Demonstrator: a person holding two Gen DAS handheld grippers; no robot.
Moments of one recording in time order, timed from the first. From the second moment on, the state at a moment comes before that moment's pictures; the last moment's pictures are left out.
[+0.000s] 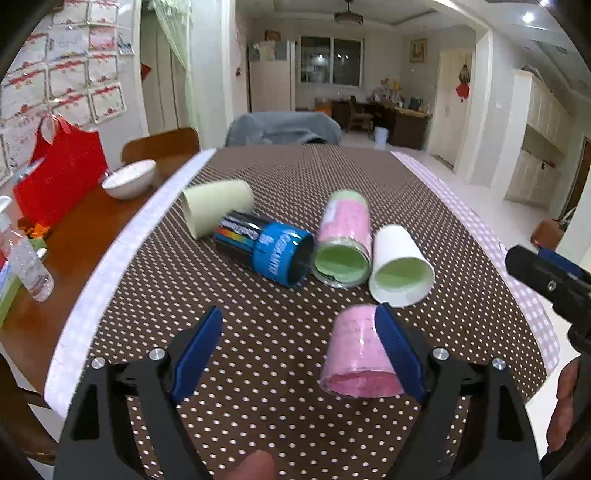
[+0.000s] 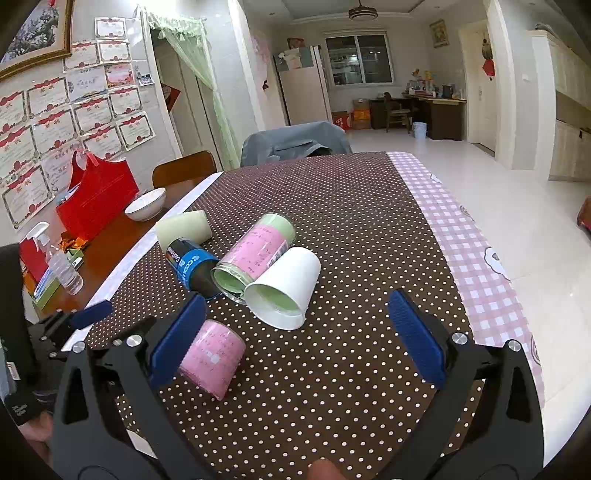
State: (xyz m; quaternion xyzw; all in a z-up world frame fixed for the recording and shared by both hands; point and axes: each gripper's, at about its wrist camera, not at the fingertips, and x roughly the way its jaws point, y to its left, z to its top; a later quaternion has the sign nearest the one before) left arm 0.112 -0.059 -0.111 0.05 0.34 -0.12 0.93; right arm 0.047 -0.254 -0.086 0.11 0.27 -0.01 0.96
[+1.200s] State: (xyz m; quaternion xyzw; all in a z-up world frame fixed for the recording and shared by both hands) left arm 0.131 0.010 -0.045 0.01 0.26 -0.10 0.96; right arm 0.106 -0.193 -0.054 0.07 0.35 -0.01 0.94
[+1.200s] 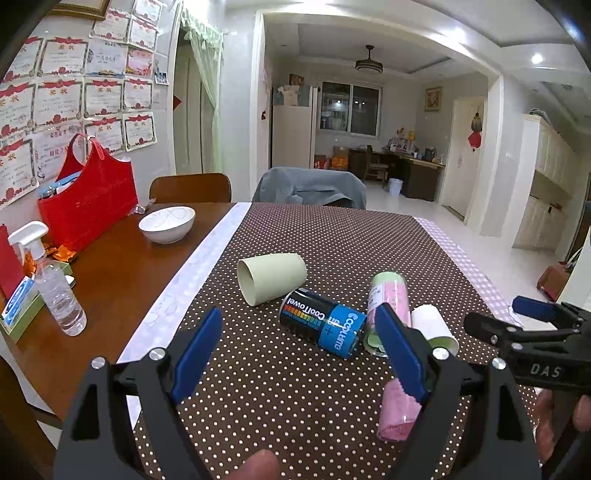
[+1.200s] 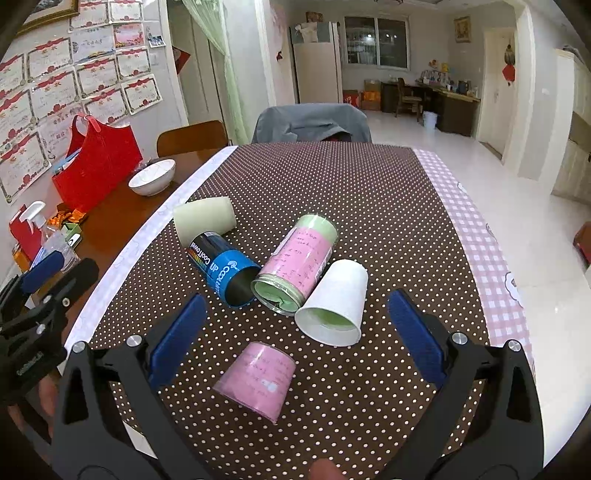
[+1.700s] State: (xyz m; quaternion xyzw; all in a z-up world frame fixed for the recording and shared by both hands) left arm 0.172 -0.006 -0.081 0.03 0.32 -0.18 0.93; right arm 0.132 -0.205 -0.121 0.22 0.51 -0.01 0.83
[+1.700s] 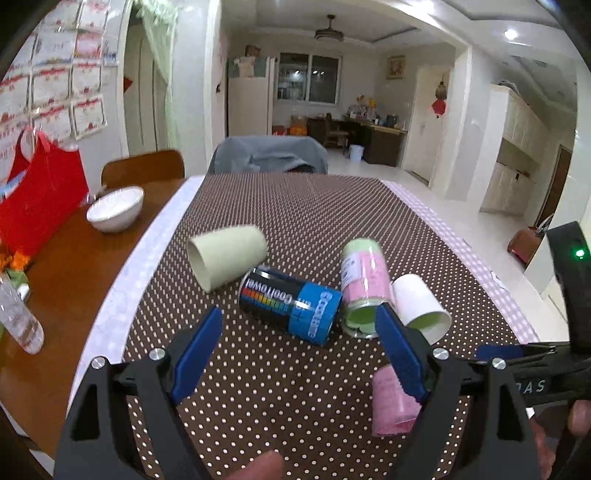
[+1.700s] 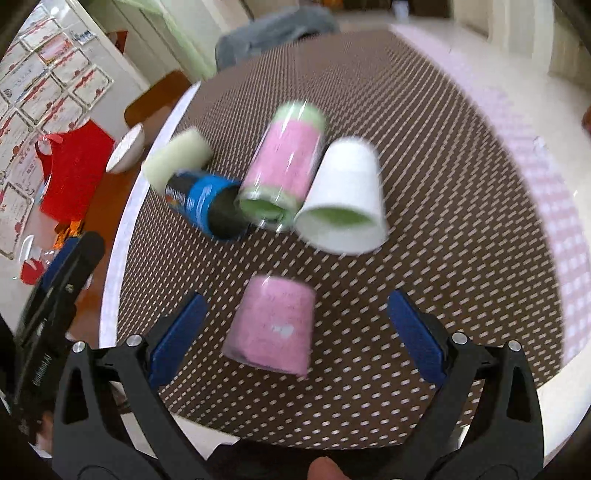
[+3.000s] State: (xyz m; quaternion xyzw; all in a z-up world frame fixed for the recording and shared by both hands) left arm 0.159 -0.007 -0.128 0.02 0.41 -0.05 0.91; right arm 0.176 -0.195 -0.180 0.27 0.61 0.10 0.74
